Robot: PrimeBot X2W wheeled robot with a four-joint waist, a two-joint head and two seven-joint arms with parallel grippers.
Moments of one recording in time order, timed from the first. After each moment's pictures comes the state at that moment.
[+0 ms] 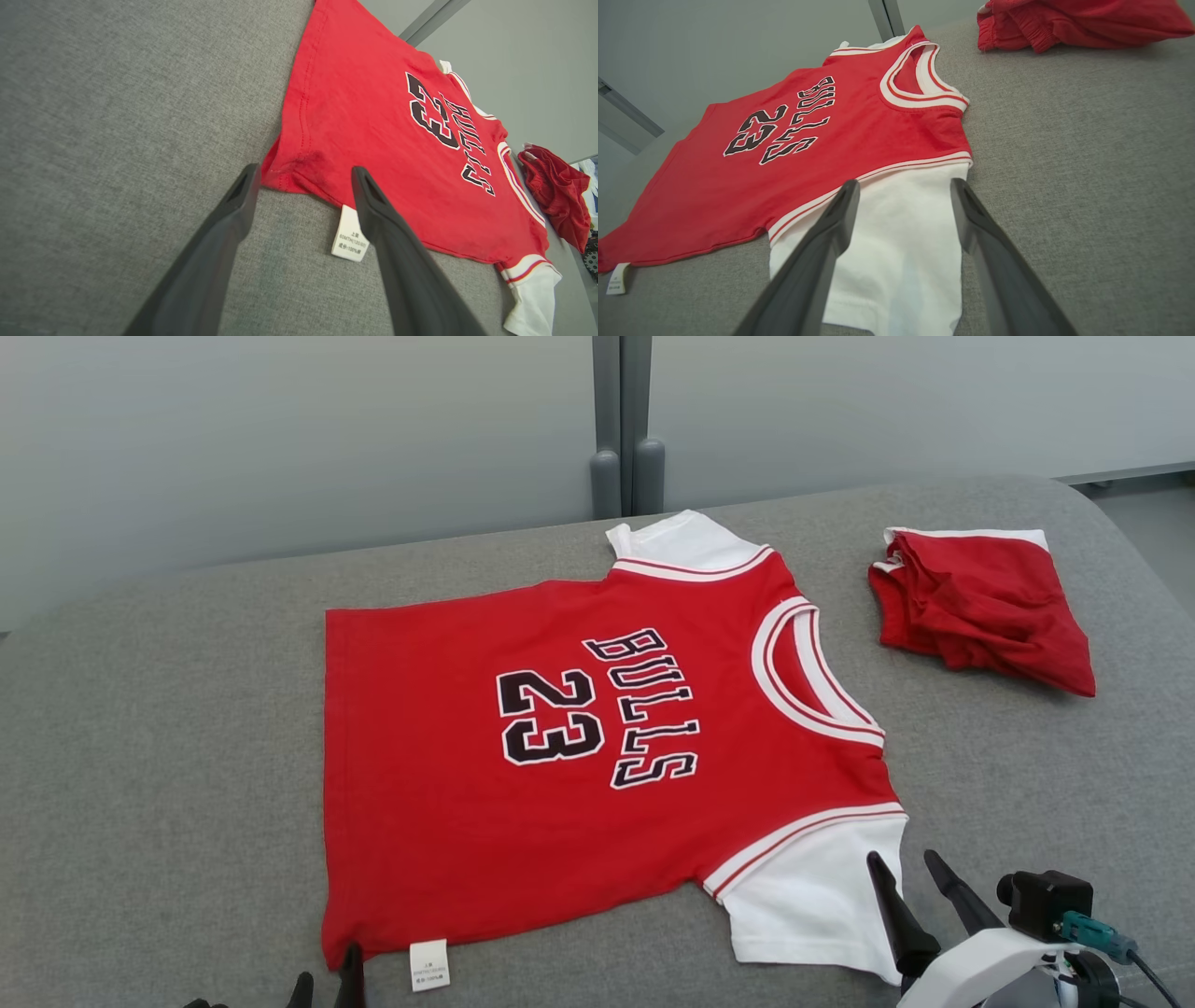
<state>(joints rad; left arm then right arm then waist) 0.21 0.05 -0.16 0.21 -0.82 0.07 -0.12 0.09 -0.21 0.37 0.30 0.55 -0.01 -0.22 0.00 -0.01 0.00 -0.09</state>
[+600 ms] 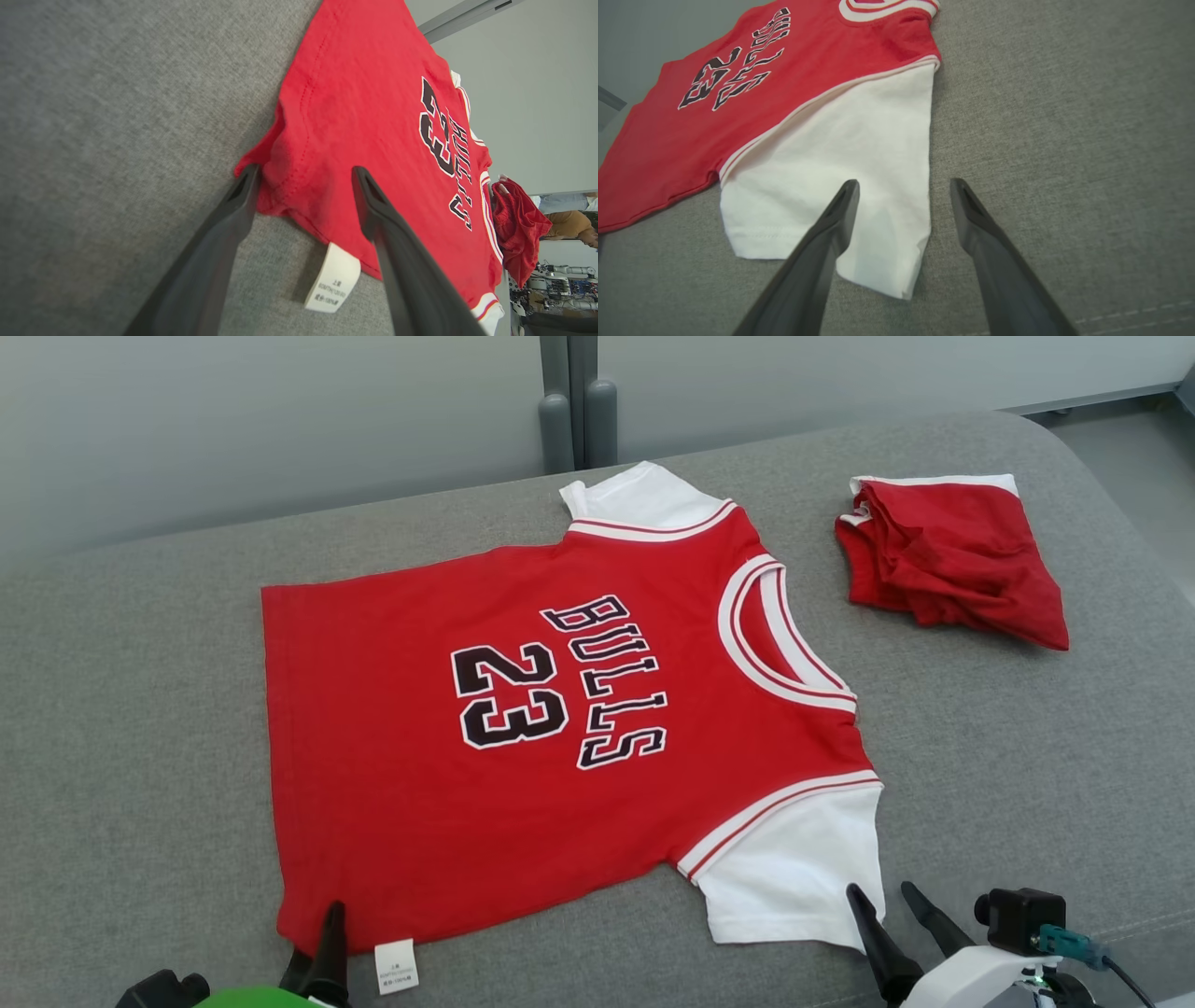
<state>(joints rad) 0.12 0.05 -0.14 0.27 -1.10 0.07 -0.06 0.09 -0.20 0.40 0.38 0.56 0.04 -0.19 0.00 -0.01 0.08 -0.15</state>
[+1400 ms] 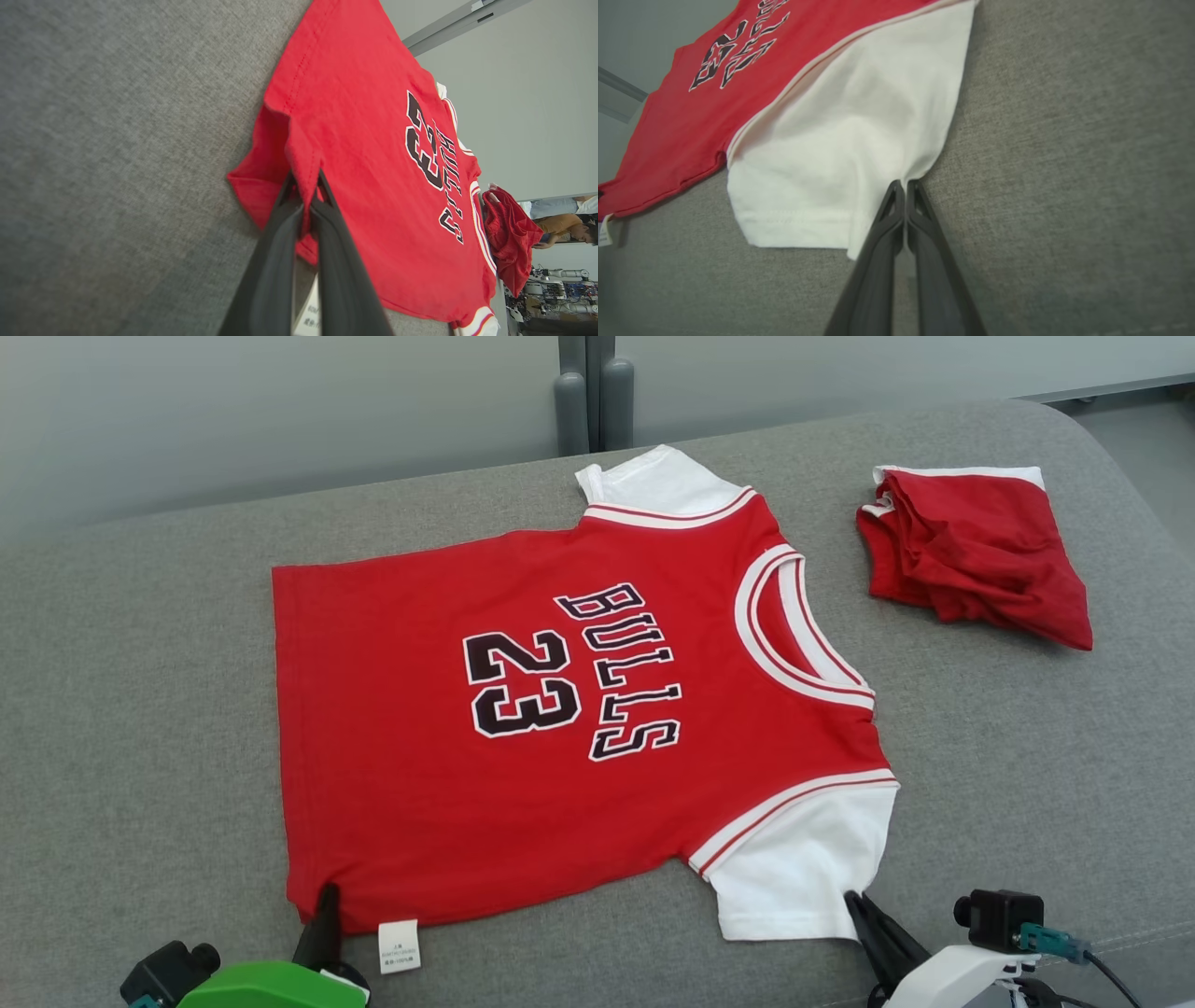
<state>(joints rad) 0.06 0.05 -0.17 0.31 -1.11 0.04 -0.12 0.05 -0.16 0.42 0.47 0.63 0.10 -0.18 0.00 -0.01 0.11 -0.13</state>
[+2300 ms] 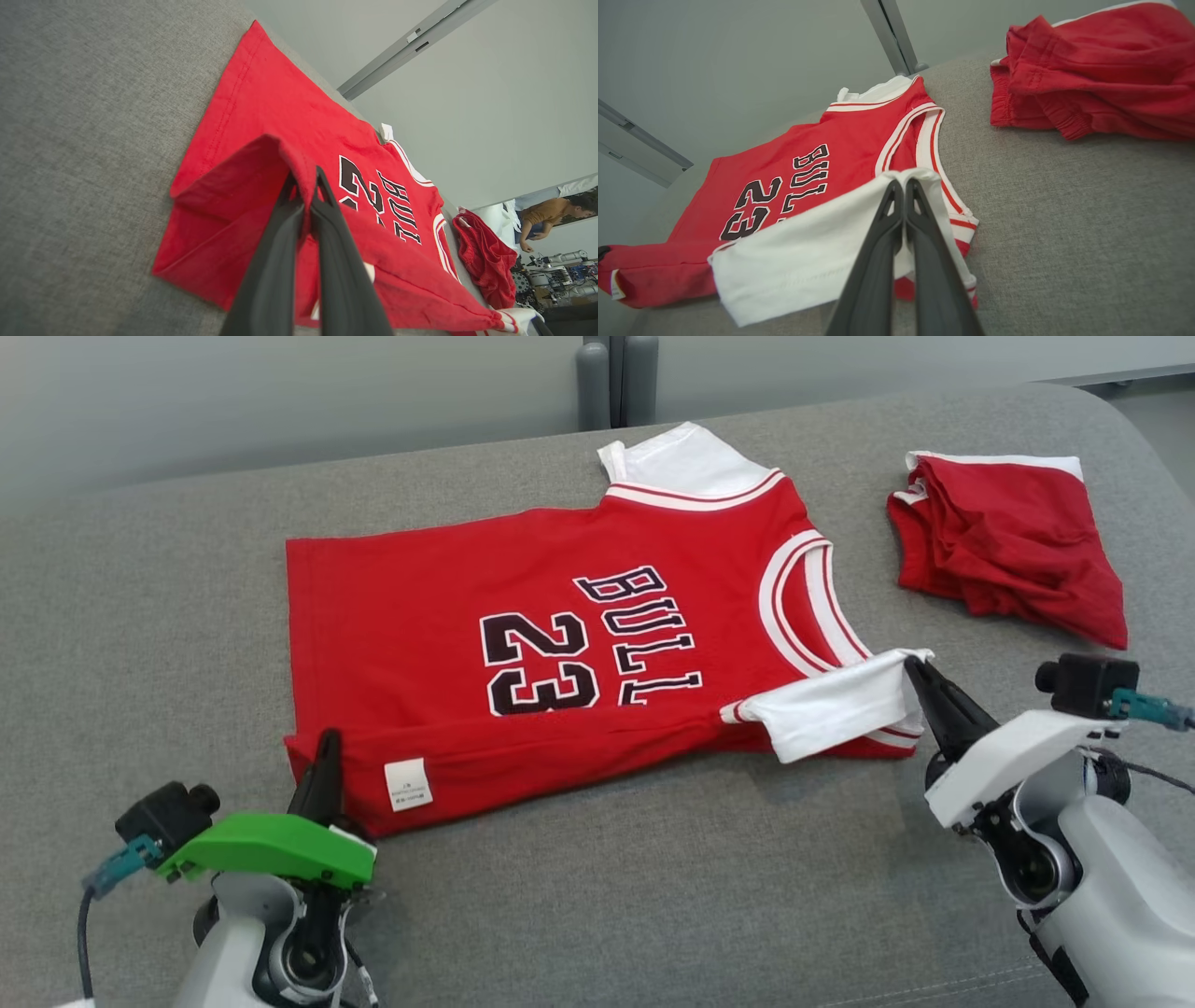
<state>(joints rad) -0.17 0.06 -0.22 0.32 -1.03 0.05 -0.13 -0.26 -0.28 0.34 0.42 0.72 0.11 -0.07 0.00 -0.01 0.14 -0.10</state>
